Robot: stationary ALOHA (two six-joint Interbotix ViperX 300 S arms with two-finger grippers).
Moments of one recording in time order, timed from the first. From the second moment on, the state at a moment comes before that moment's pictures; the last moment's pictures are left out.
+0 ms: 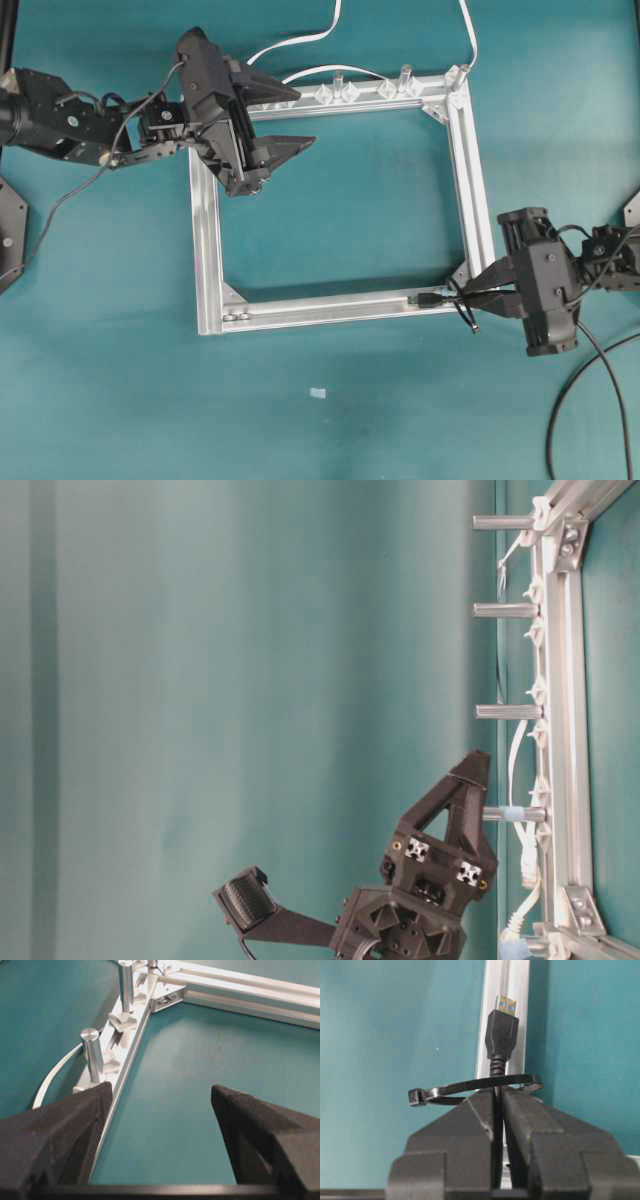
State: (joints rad) left arm 0.27 0.07 0.84 -0.06 -0.57 0.00; right arm 0.30 -0.29 1.15 0.60 -0.24 -0.37
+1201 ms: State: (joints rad) left arm -0.11 0.00 0.83 -0.06 -0.28 -0.29; right arm 0.30 -0.29 1.15 0.60 -0.24 -0.37
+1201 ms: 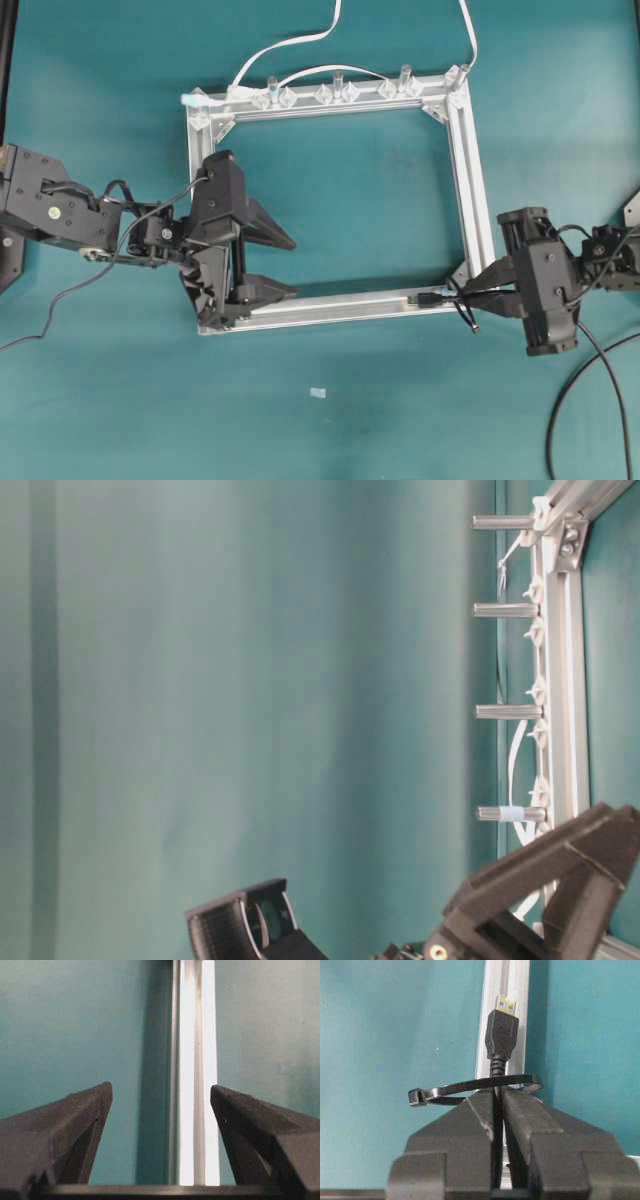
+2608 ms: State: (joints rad) left arm -0.14 0.44 0.35 -0.06 -0.34 -0.24; right arm 0.30 -0.29 1.15 0.60 -0.27 -0.37
